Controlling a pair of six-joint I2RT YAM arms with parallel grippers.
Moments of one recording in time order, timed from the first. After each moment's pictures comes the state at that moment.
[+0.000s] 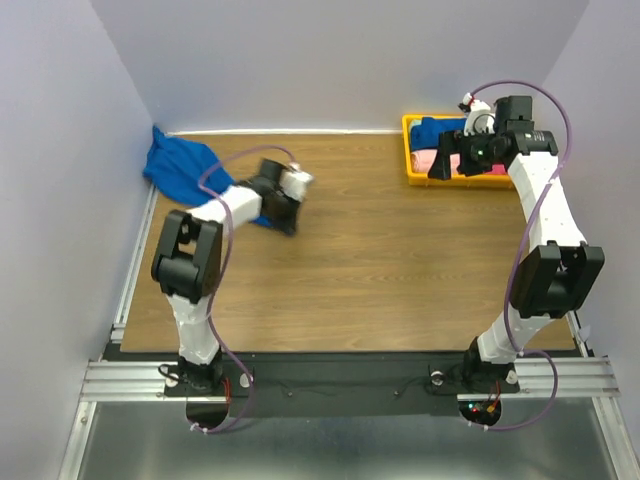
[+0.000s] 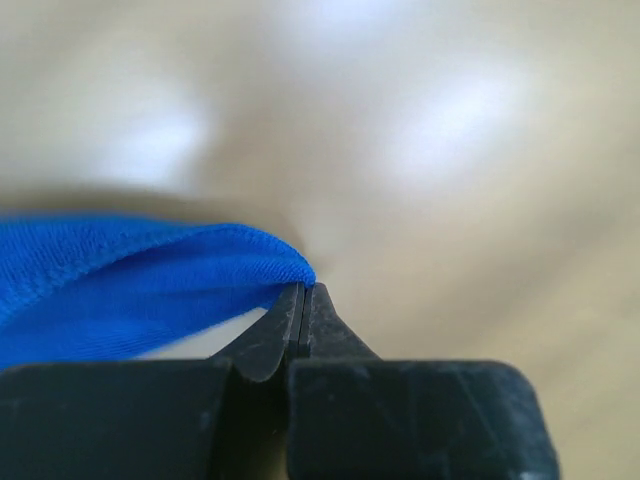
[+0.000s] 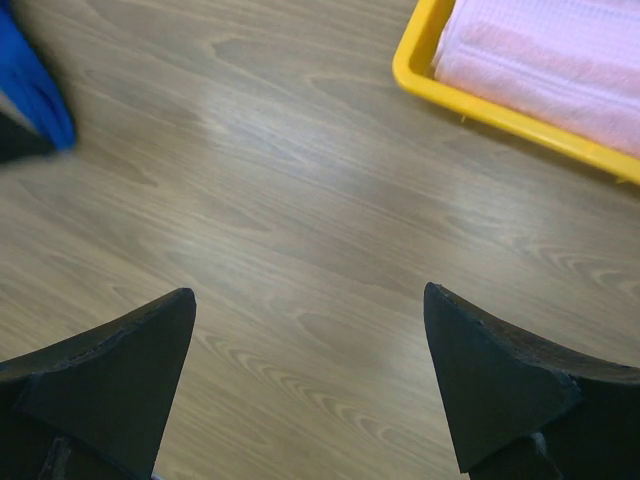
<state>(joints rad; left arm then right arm) -0.28 1.95 1.36 -0.46 0.31 0.17 -0.05 1.71 1.76 -0.89 -0.49 -0.16</state>
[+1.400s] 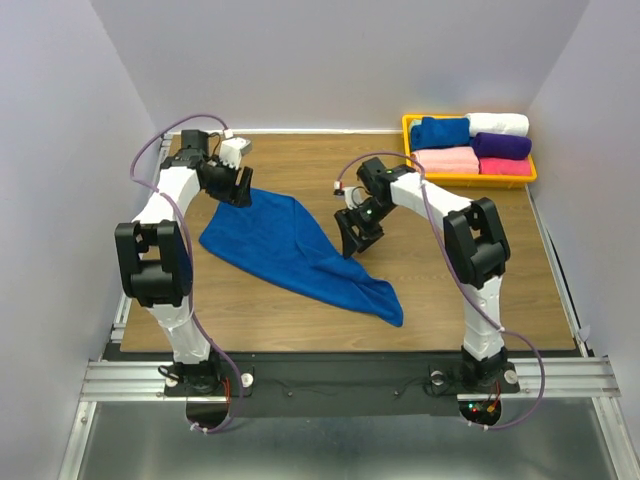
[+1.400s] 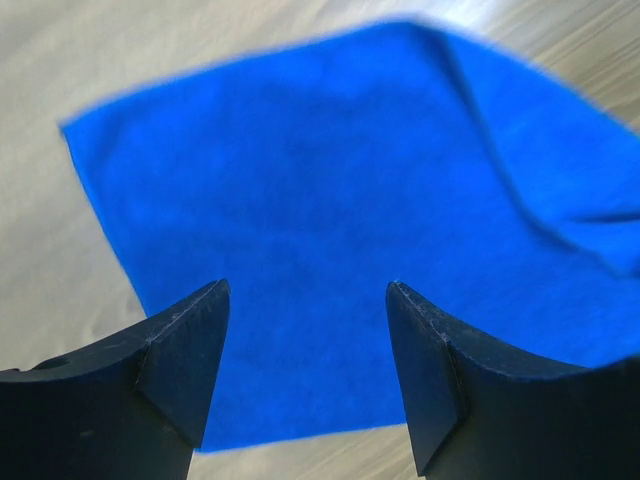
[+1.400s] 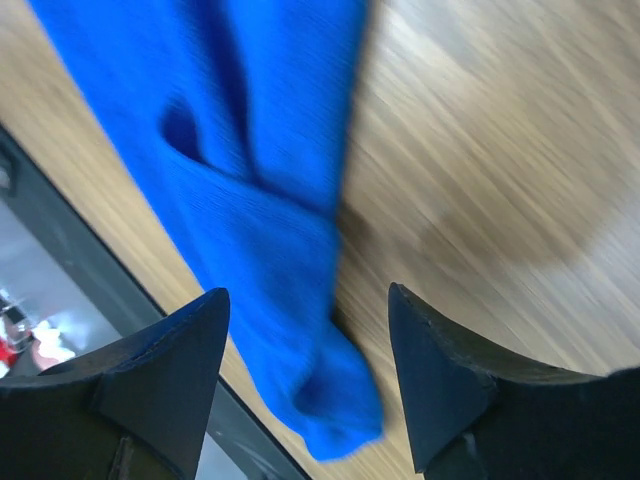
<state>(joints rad) 0.01 1.82 1.50 -0.66 0.47 0.40 0.47 2.10 1.66 -0.96 -0.60 -0.12</state>
